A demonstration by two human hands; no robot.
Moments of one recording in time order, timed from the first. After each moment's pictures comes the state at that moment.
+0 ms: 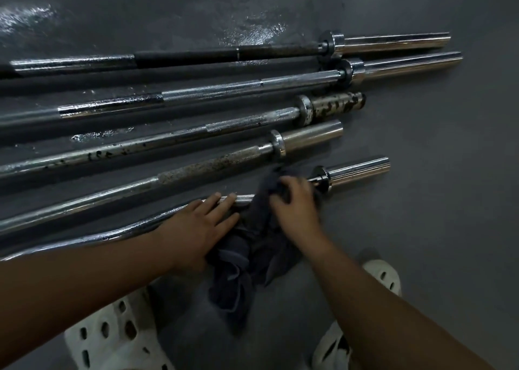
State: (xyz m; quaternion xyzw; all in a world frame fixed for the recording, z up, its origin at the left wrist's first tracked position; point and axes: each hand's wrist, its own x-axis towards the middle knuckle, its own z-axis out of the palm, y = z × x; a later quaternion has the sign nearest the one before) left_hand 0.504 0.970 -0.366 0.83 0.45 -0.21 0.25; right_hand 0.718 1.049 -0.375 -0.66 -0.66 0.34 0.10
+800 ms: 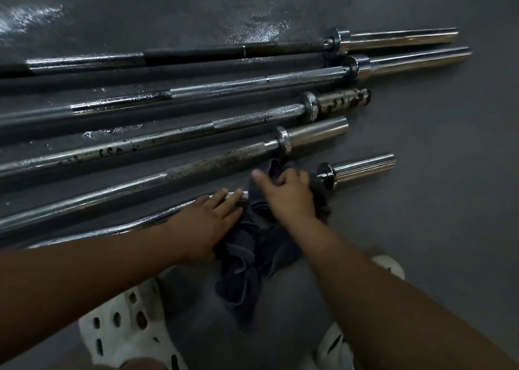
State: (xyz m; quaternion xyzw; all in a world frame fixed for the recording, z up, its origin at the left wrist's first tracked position) left_hand 0.504 0.973 -0.360 0.83 0.45 -0.19 0.27; right_hand 0.685 1.056 -0.369 -0.69 -0.66 0.28 -0.05
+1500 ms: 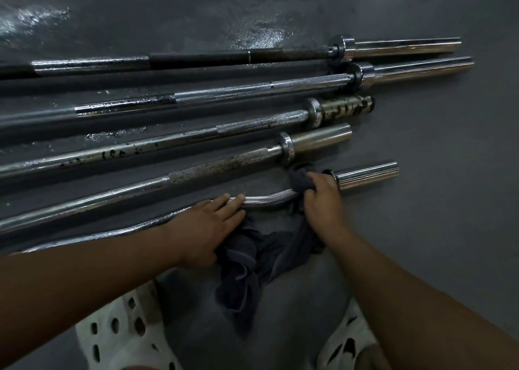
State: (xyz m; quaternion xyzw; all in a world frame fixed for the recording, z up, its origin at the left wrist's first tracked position) left_hand 0.500 0.976 -0.362 0.82 0.45 -0.17 0.29; right_hand 0.747 1.078 -0.374 -0.71 -0.65 0.28 0.06
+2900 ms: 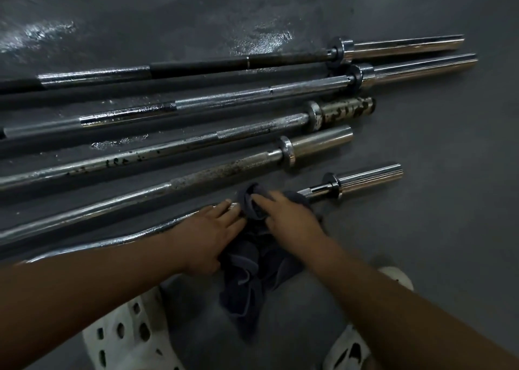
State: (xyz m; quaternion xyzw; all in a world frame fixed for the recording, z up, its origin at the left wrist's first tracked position) left_hand 0.502 0.976 -0.365 0.82 0.45 -0.17 0.30; right_hand 0.699 1.046 -0.366 -0.45 -0.83 0.26 -0.18
